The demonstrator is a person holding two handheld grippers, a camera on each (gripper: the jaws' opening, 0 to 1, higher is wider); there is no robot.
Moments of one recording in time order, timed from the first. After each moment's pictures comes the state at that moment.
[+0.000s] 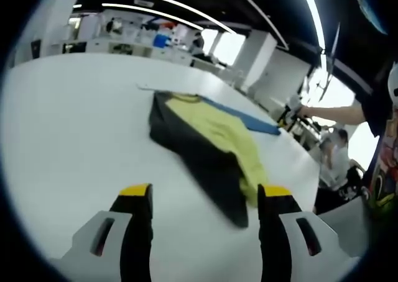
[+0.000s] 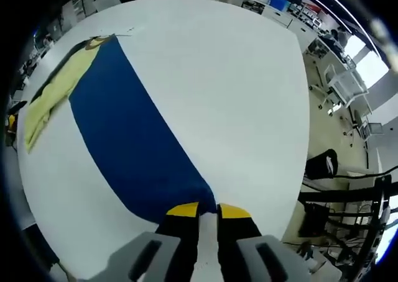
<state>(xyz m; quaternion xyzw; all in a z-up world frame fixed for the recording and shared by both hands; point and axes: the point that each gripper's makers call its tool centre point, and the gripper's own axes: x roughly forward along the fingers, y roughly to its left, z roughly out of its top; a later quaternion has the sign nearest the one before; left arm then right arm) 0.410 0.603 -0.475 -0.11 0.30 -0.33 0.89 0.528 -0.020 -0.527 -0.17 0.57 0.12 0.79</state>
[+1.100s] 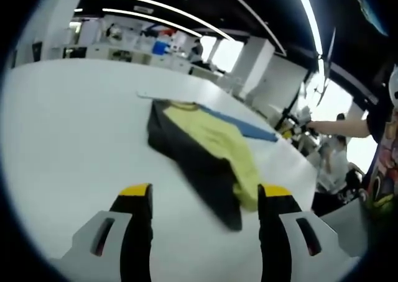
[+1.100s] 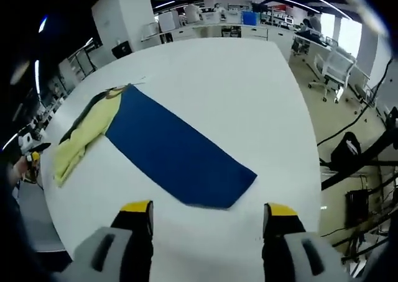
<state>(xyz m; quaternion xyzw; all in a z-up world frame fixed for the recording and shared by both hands) 0.408 0.608 -0.464 -0.12 0.28 -0.33 0.89 0.483 0.005 -0.516 0.00 0.47 0.14 0.87</state>
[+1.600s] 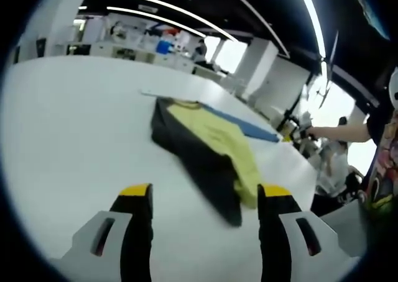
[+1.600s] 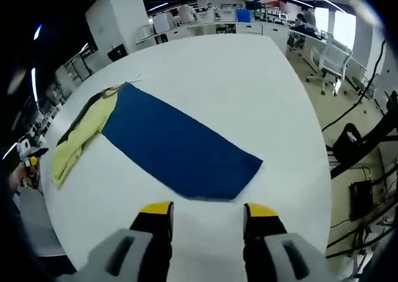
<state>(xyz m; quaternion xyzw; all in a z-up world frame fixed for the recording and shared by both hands) 0.397 0.603 -0.461 -0.13 0.28 -0.31 0.90 0.478 0.005 -0.535 0.02 0.48 0.12 0.87</state>
